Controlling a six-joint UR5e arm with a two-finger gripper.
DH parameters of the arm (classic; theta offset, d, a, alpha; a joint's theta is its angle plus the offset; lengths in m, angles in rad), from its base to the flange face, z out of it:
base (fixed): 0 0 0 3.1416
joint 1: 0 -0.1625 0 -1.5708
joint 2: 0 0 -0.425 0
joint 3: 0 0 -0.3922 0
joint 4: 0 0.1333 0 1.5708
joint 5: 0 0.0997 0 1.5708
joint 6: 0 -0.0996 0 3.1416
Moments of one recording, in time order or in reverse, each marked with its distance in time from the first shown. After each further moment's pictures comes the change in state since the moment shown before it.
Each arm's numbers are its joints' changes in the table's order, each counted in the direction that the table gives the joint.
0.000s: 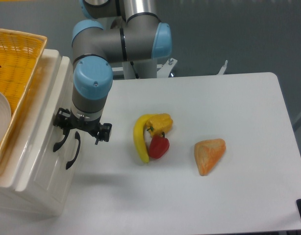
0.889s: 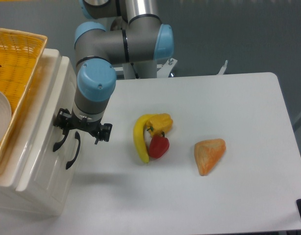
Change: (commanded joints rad) arm 0.005 0.002 -0.006 -0.003 -0.005 0.009
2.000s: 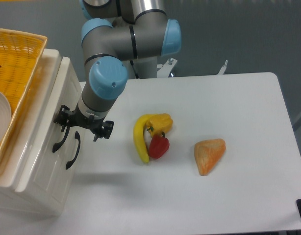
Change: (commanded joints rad) arm -0.029 0.005 -0.011 -0.023 -0.114 0.024
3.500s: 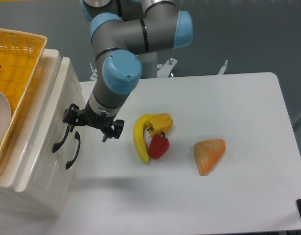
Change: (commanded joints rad) arm -0.040 0.014 0.032 -0.024 -0.008 -0.026
